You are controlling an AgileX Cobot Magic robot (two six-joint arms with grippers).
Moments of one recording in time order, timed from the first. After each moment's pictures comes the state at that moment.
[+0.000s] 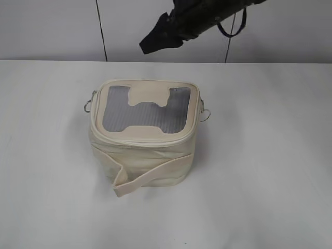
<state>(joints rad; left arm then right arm) -0.09 0.01 -0.53 -0.07 1.05 -0.01 0.37 2.10 -1.79 0.96 0.90 -1.11</state>
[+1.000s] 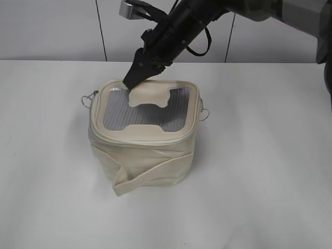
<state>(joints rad) -0.09 0.88 -0.59 -0.58 0.53 0.66 0.47 2.41 -2.20 0.75 1.20 -0.86</state>
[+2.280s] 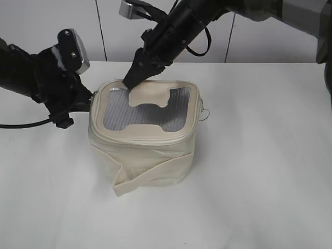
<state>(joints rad) -0.27 1.74 -0.99 -0.93 0.42 1.81 0.47 2.41 -2.20 0.75 1.20 -0.86</state>
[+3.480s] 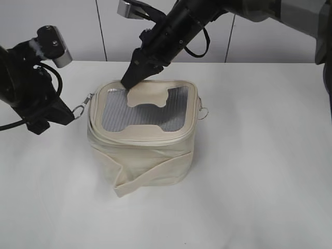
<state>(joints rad) -0.28 1.59 -1.00 -0.45 0.74 1.15 0.47 2.42 -2.20 0.76 1.19 -0.80</state>
